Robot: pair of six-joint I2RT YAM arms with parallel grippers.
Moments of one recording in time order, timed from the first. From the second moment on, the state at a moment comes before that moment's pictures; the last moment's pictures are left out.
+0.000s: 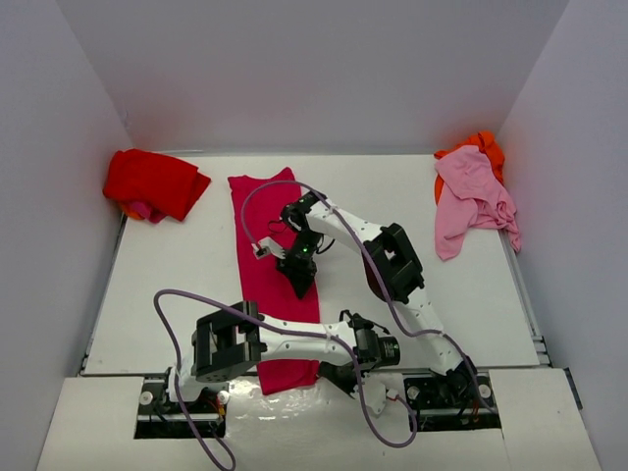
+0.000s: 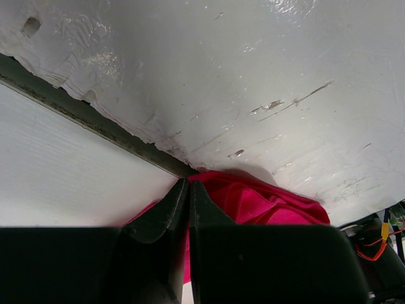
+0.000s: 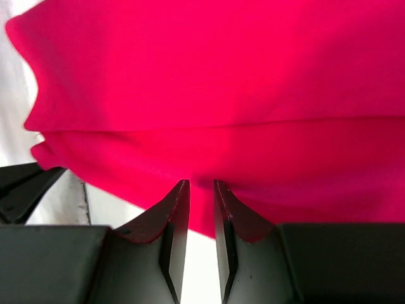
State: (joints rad) left arm -1.45 2.02 1.51 -1.16 0.13 0.77; right arm 0.74 2.43 2.07 -1.36 -0.74 -0.85
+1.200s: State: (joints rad) left arm -1.41 2.07 1.82 -1.15 -0.13 0.80; right arm 0.60 2.58 2.36 -1.34 -0.59 -0.59
